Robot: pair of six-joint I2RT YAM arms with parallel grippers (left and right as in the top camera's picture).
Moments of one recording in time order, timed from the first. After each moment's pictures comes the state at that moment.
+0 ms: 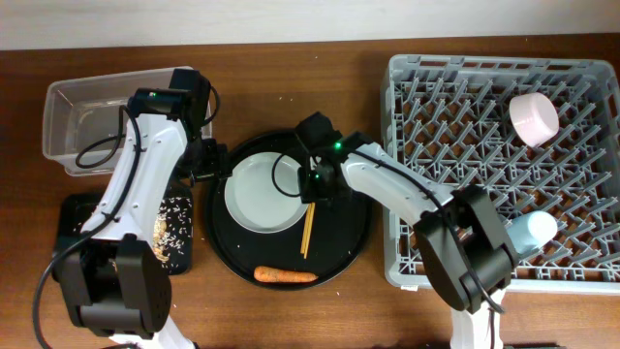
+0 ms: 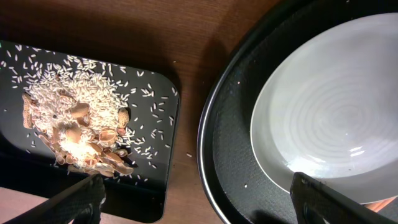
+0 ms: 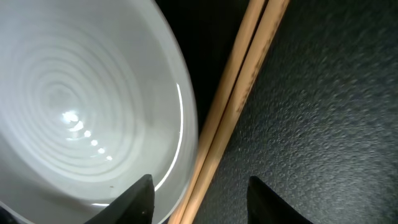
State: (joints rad) left arm -0.11 1.84 1.61 -1.32 -0.15 -0.33; right arm 0.59 2.06 1.48 -0.77 -0.16 0.49
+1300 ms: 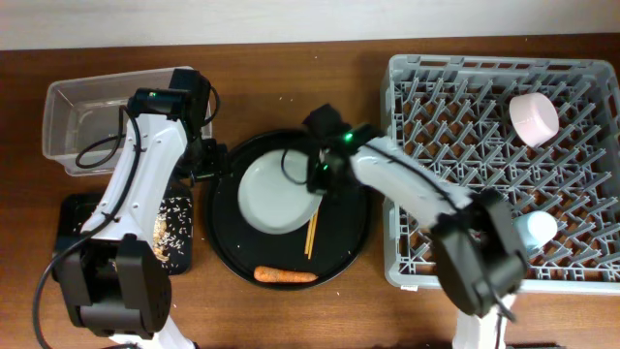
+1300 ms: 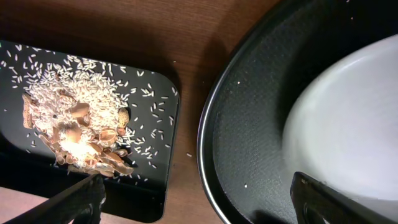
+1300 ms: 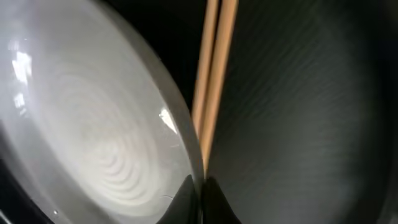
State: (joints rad) left arm -0.11 1.84 1.61 -1.32 -0.15 -0.33; right arm 0.53 1.98 1.51 -0.84 -0.14 0.59
